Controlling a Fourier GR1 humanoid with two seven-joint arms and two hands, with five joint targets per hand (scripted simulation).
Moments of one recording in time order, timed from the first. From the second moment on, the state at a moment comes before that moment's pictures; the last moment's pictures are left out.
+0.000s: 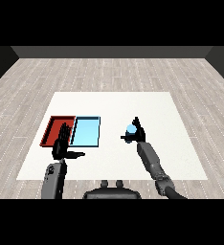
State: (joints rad) left arm 0.02 0.06 0.07 -1.61 0.12 -0.13 -0.31; right arm -0.56 0.00 -0.08 -0.65 -0.24 0.00 -0.48
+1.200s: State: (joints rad) left arm 0.00 0.03 0.03 -1.60 0.07 -0.09 -0.30; right arm -0.59 0.00 0.10 -0.87 -0.20 -0.28 -0.34
